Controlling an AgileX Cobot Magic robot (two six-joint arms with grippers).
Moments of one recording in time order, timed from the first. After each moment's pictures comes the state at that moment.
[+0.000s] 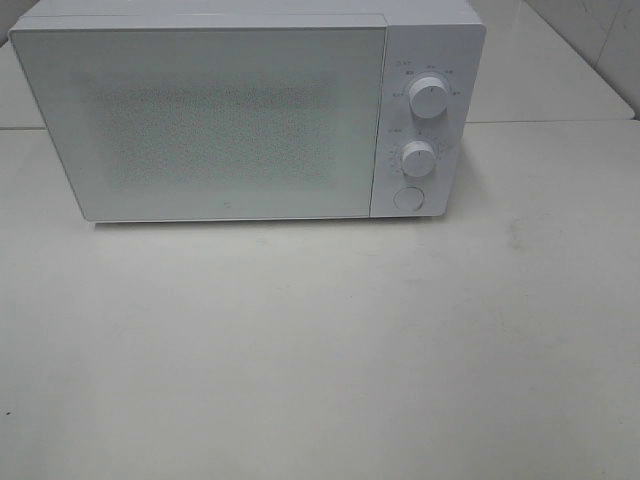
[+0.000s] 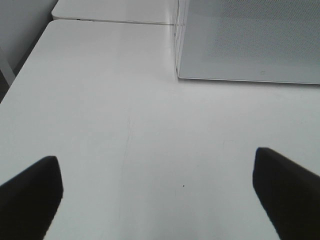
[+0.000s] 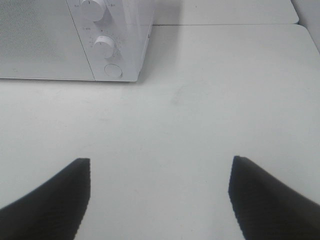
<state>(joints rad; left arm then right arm) 0.03 0.00 -0.50 -0.06 1.04 -0.01 0.21 0.14 -0.54 -0.07 0.90 0.15</state>
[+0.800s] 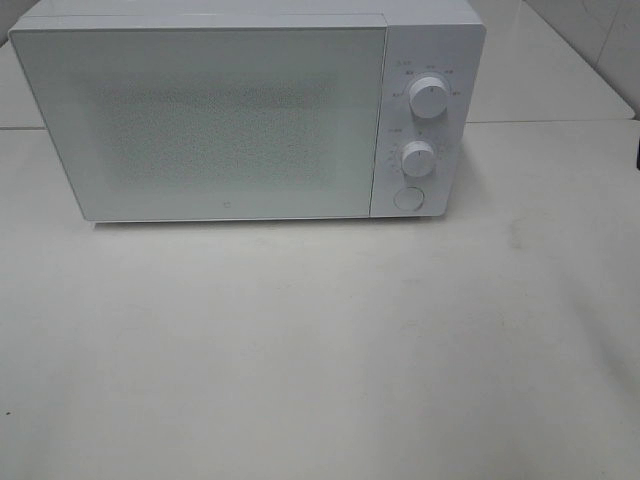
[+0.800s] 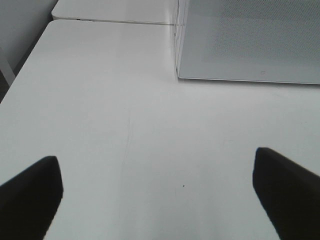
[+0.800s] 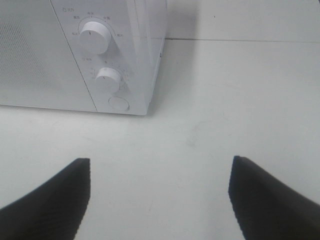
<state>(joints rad) 0.03 0.00 -0.50 -0.06 1.04 -0.01 0.21 0.70 -0.54 -0.07 0.38 0.15</state>
